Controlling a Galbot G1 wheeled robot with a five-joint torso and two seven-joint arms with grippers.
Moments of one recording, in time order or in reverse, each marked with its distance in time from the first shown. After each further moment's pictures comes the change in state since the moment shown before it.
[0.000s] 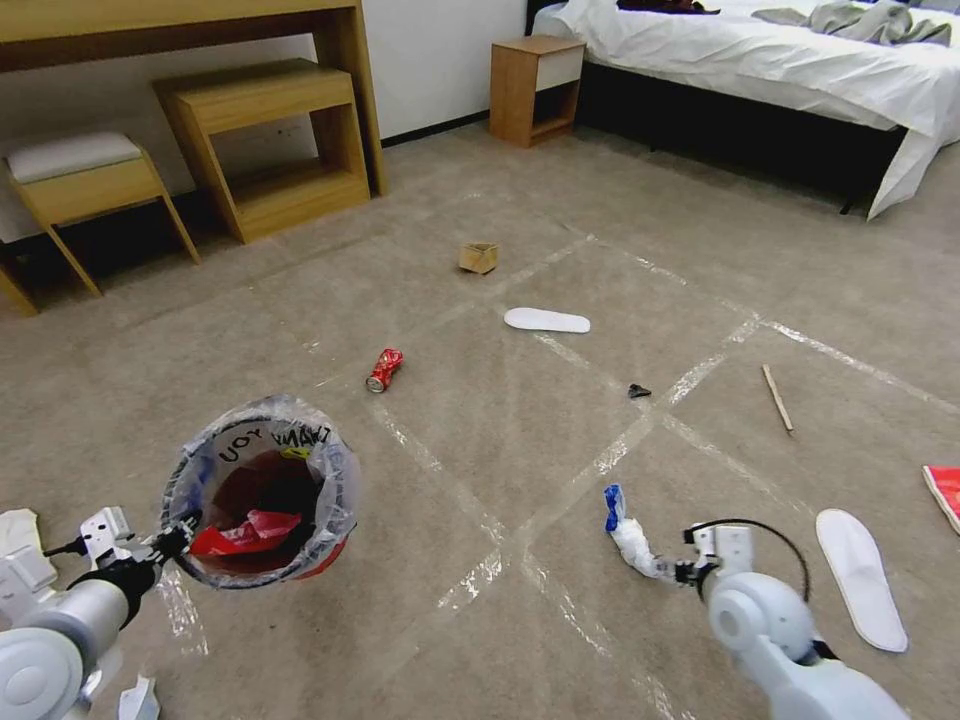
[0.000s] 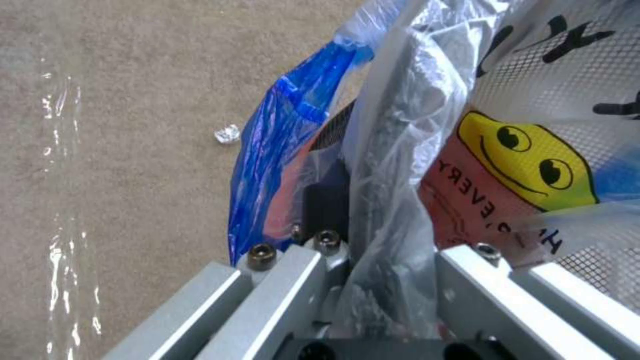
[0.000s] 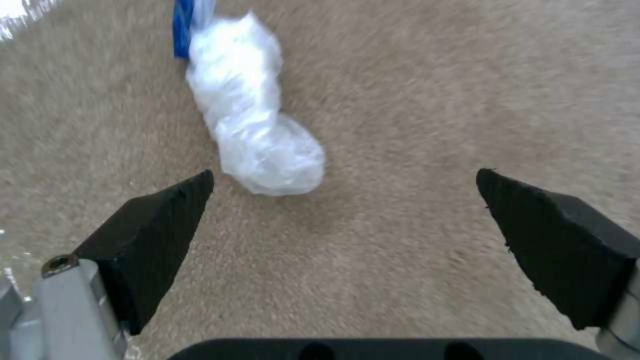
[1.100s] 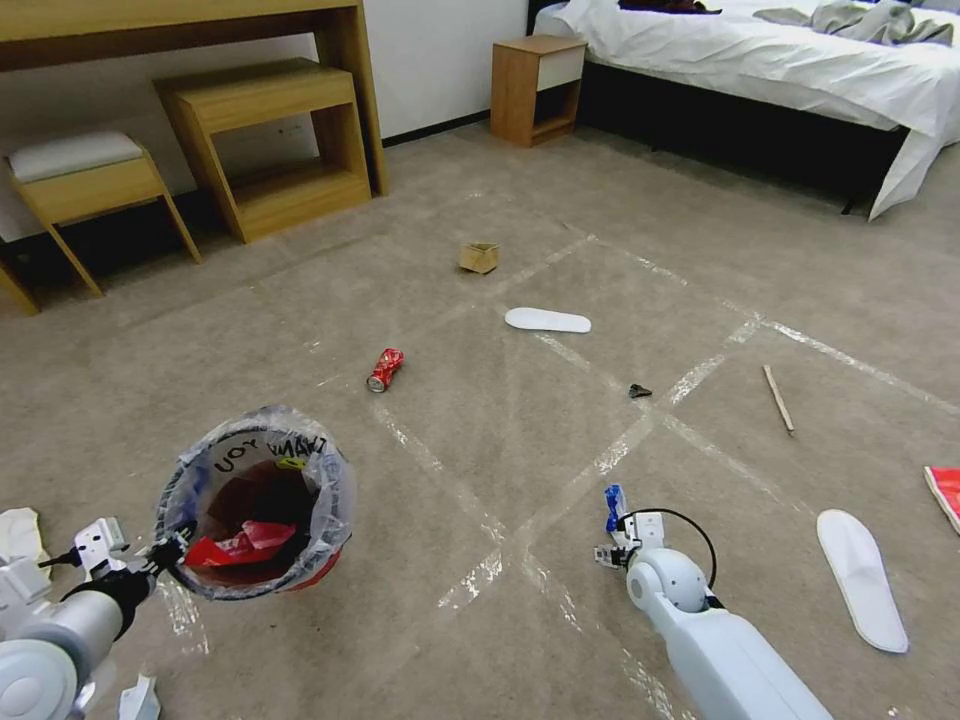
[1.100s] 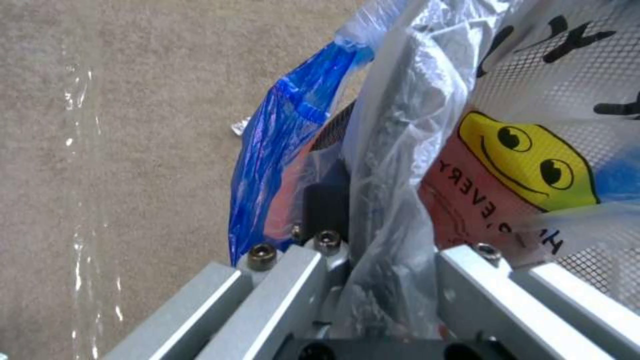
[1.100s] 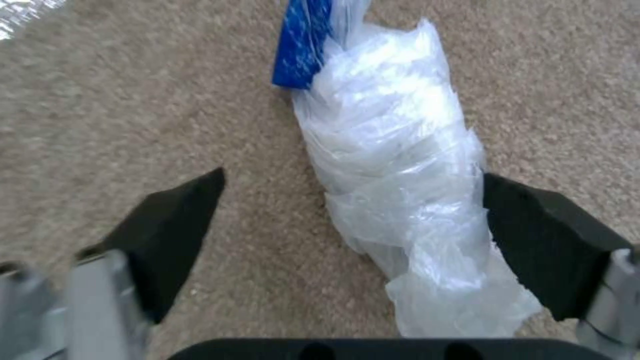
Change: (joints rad) left arm 0.033 0.005 -0.010 0.009 0.008 -0.015 0.013; right arm 0.245 0.187 -0.131 -0.415 -0.216 0.128 -0.156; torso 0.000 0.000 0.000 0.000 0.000
